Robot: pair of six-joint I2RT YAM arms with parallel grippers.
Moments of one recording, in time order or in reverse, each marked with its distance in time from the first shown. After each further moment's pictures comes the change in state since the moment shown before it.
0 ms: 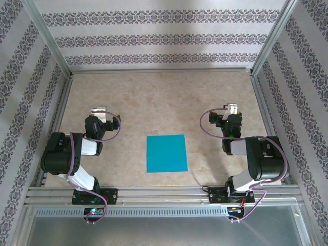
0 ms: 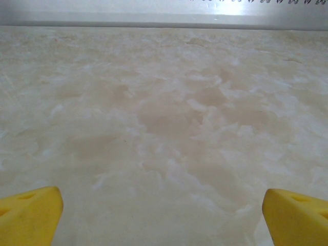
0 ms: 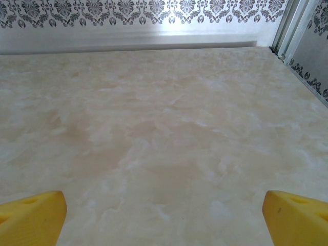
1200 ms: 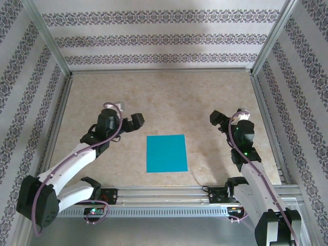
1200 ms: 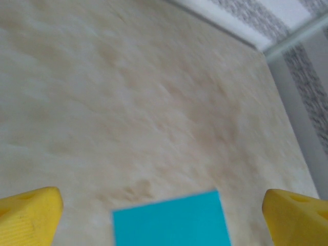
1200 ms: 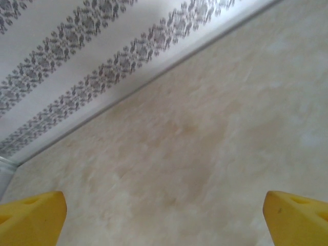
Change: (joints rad) left arm -0.481 -0.523 0.301 -0.993 0.058 -0.634; right arm 0.033 -0.749 0.026 -0.777 -0.224 0.590
